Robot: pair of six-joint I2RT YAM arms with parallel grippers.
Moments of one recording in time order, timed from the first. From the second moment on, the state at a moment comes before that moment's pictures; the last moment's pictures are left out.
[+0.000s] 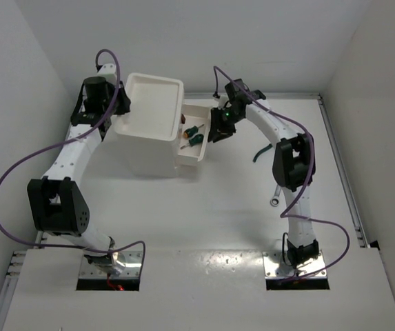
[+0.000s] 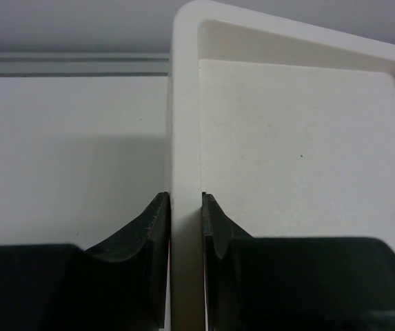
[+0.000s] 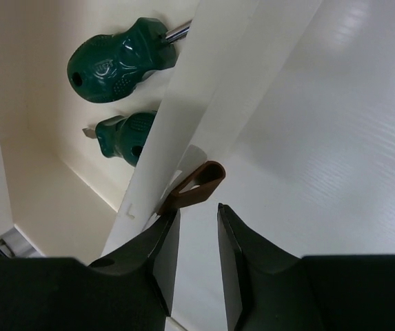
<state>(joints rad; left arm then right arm) -0.04 1.60 1.37 -0.17 0.10 -0.13 0.35 2.25 2.01 -0.88 -0.49 0.25</state>
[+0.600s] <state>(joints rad) -0.04 1.61 1.36 -0.14 0.08 -0.17 0.36 2.24 1.96 -0.73 -0.32 0.27</state>
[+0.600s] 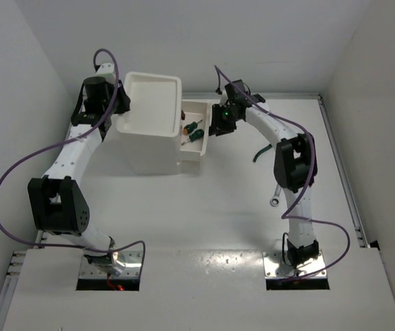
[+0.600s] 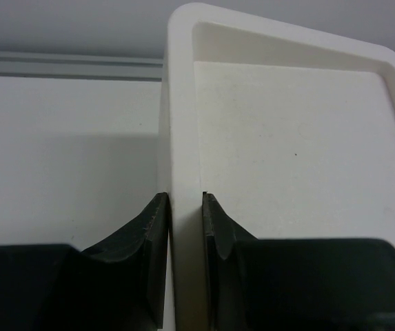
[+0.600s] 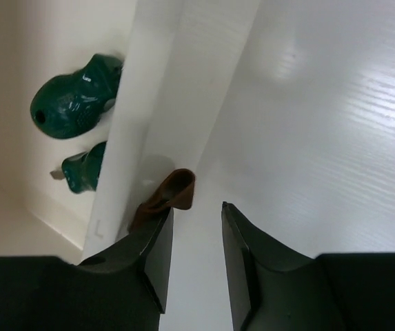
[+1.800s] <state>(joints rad) -0.04 1.63 1.37 -0.12 0.15 -0.16 0.30 2.24 1.84 -0.39 -0.36 0.35</state>
